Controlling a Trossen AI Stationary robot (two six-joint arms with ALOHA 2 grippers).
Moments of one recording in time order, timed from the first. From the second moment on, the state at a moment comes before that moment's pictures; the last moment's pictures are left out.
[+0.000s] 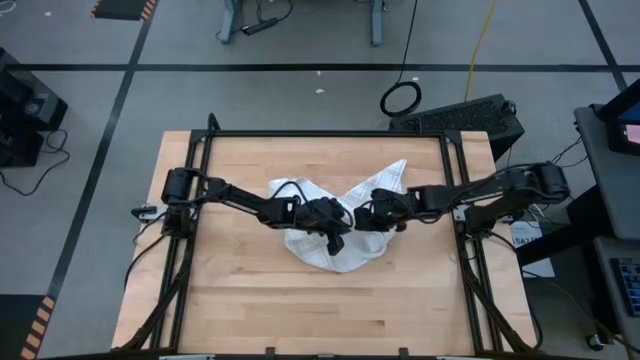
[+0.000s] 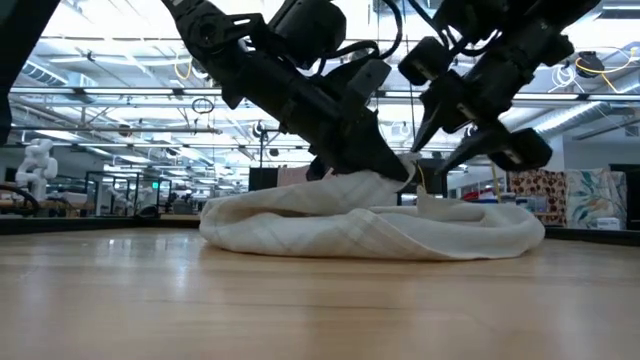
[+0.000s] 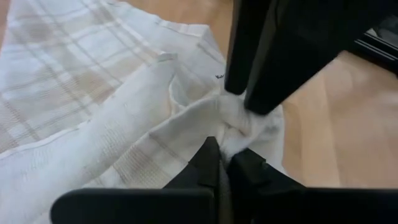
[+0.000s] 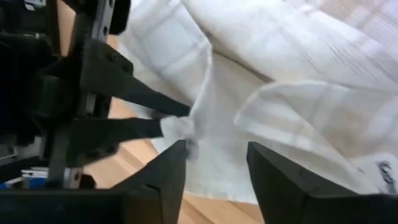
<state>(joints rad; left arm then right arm) -0.03 1.96 1.12 0.29 -0.02 -0.41 0.03 1.35 0.73 -0.22 -0.05 1.45</state>
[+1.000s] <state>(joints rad) 0.01 1.79 1.12 -0.09 0.01 -0.31 0.37 1.54 0.73 -0.14 0.66 1.16</state>
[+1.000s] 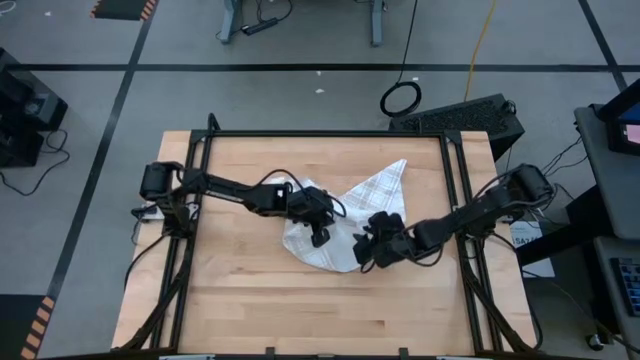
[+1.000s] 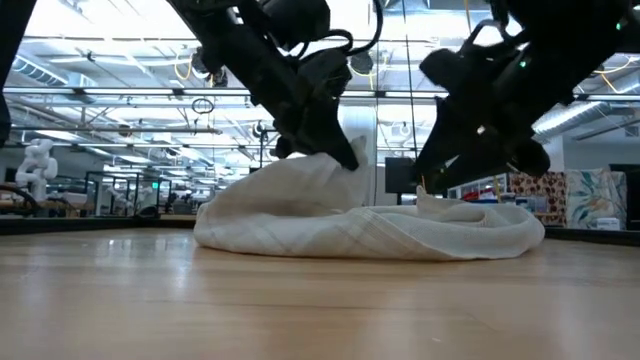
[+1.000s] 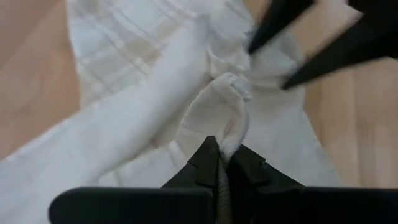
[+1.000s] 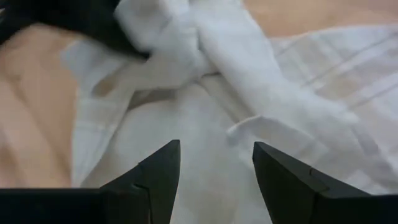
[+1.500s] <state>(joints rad) -0.05 1.78 1.12 -0.09 -0.01 -0.36 0.33 1.63 0.73 -0.12 0.63 1.14</state>
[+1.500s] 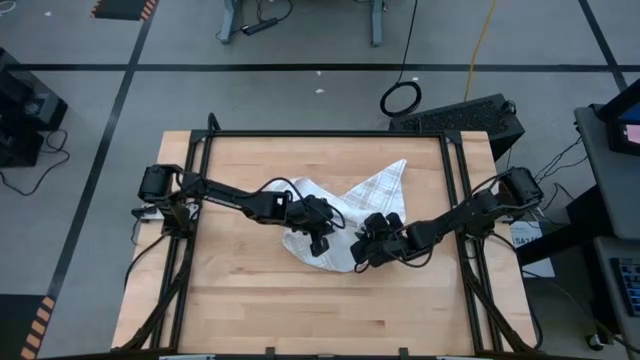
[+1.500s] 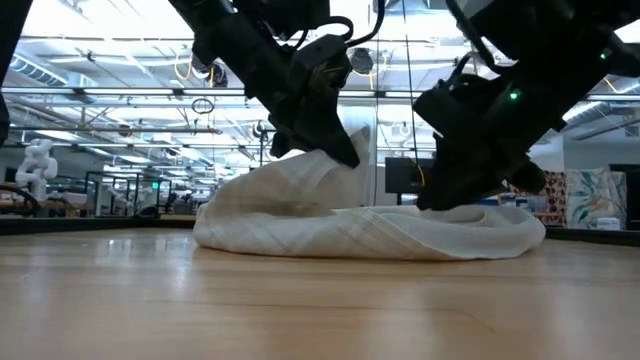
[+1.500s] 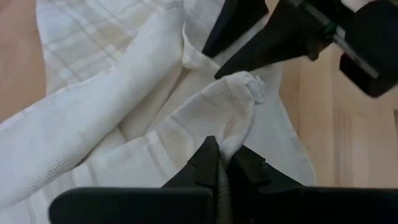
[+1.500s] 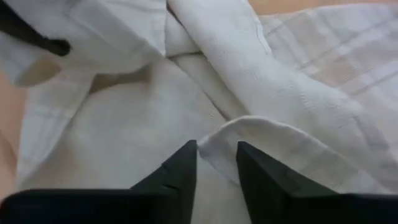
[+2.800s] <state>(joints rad) -0.19 1.92 1.12 0.06 -0.26 -0.41 0.28 1.49 0.73 -0.03 0.04 1.57</state>
